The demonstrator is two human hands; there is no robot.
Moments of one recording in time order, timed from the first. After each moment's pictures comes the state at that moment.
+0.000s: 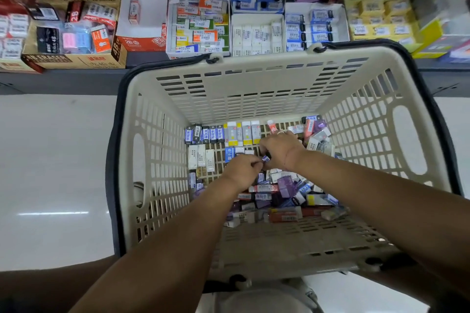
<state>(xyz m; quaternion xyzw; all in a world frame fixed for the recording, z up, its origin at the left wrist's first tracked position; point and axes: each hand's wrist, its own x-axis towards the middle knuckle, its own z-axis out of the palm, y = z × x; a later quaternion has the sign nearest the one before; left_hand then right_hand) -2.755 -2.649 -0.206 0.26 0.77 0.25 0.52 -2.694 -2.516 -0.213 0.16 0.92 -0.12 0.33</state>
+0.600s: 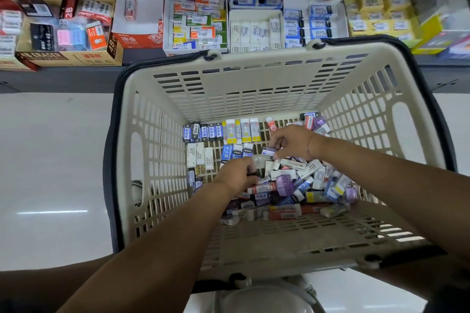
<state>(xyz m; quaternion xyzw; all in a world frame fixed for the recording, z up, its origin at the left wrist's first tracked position) -2.756 -2.667 -0.218 0.34 0.78 0.19 0.49 -2.674 -2.482 -0.203 0.27 0.82 -0.43 0.27</state>
